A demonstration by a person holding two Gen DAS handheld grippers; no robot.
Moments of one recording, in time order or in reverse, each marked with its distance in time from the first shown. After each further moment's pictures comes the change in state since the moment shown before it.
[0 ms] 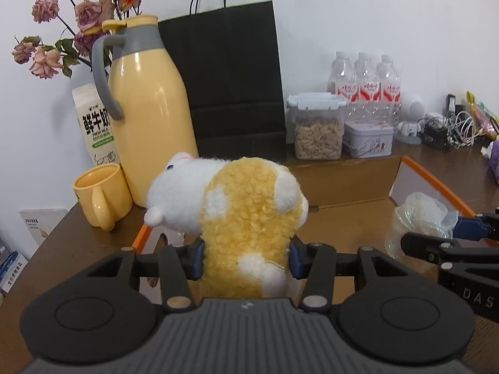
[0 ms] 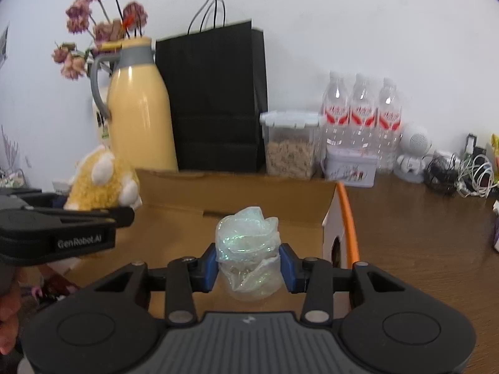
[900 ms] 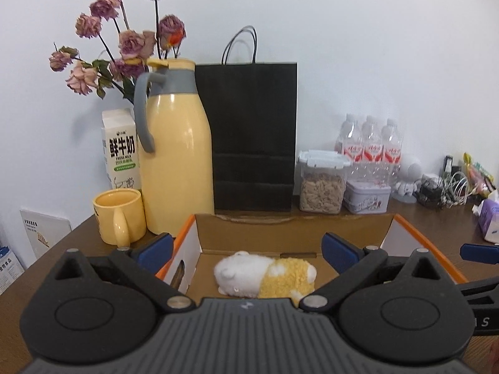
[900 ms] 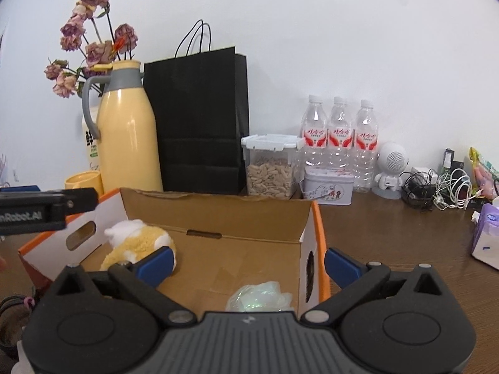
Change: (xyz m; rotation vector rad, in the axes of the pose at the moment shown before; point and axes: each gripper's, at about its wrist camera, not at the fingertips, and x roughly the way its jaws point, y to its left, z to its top) left arm -0.053 0.026 0.004 -0.128 -0.201 -0.020; right arm -0.027 -0.005 -0.002 0.005 -0.121 -0.071
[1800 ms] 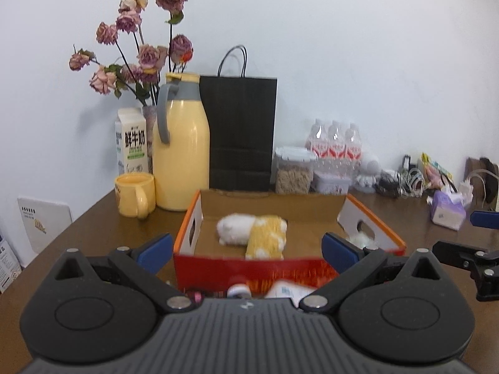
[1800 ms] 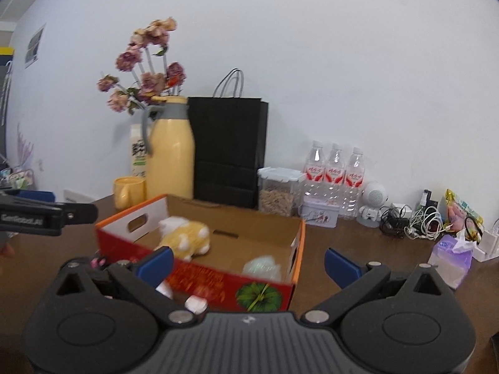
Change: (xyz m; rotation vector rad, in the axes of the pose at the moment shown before) left arm -0.135 0.030 -0.029 -0.012 0.023 -0.102; right arm -0.172 0.016 -0.021 -0.126 -0.085 0.036
